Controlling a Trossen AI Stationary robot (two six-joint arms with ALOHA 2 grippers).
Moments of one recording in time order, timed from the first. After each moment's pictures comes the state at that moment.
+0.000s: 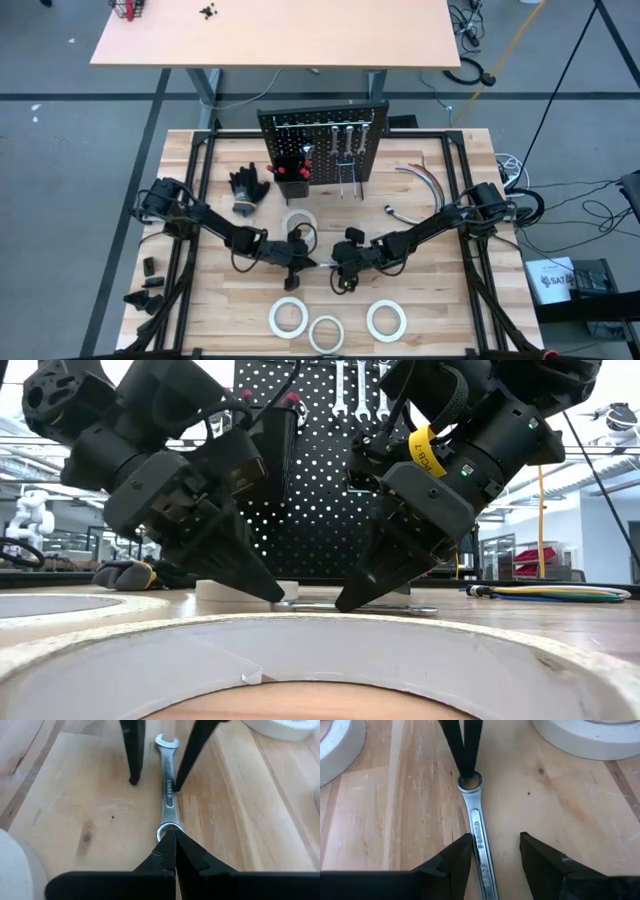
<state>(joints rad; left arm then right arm) -0.32 1.89 0.63 0.50 -0.09 -0.30 0.33 1.98 0.94 0.10 0.24 0.48</state>
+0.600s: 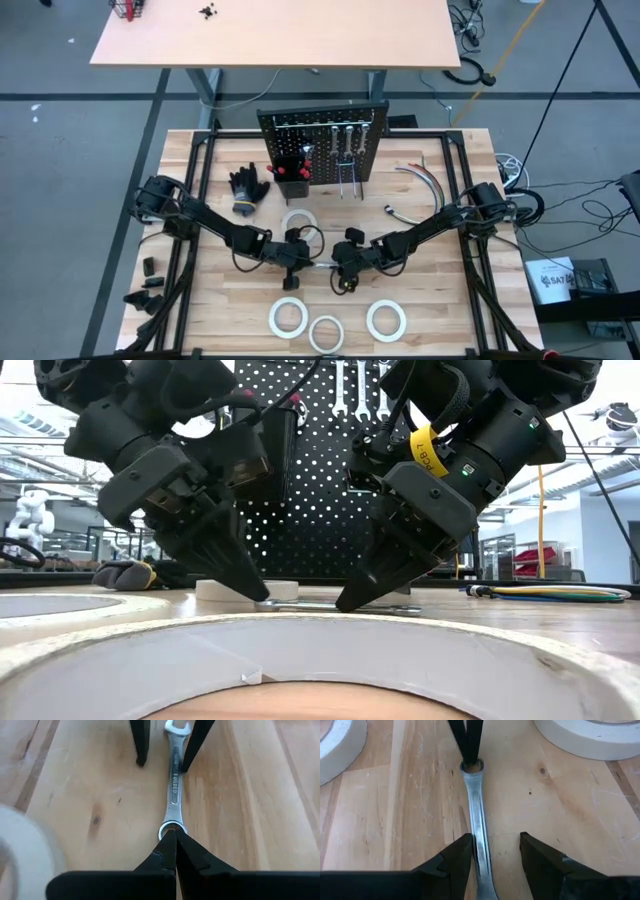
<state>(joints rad) -0.32 1.83 0.71 0.21 -0.10 -0.30 0.34 1.98 0.94 0.10 0.24 0.48</state>
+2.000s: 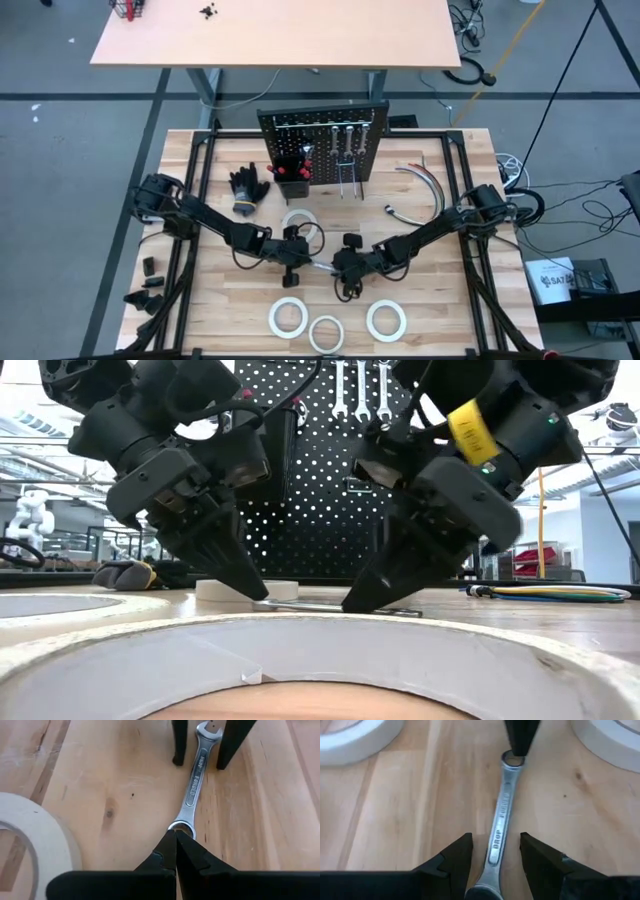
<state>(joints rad) -0.30 1.81 0.71 0.18 -0.10 -0.32 0.37 1.95 0.94 0.16 0.22 0.37</state>
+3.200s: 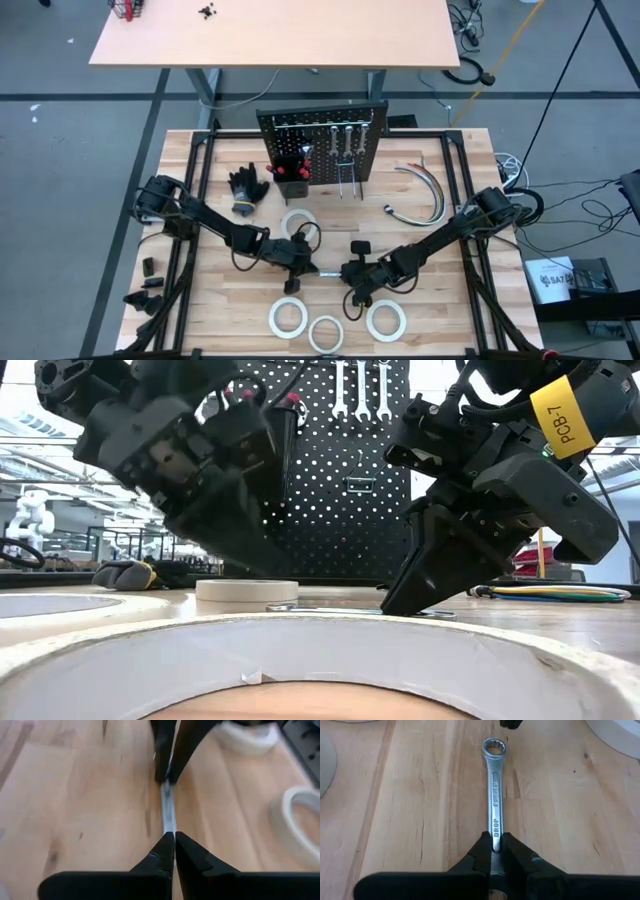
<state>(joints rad) -0.30 1.79 0.71 0.45 0.00 -0.31 0.46 1.95 0.94 0.00 0.35 0.38</state>
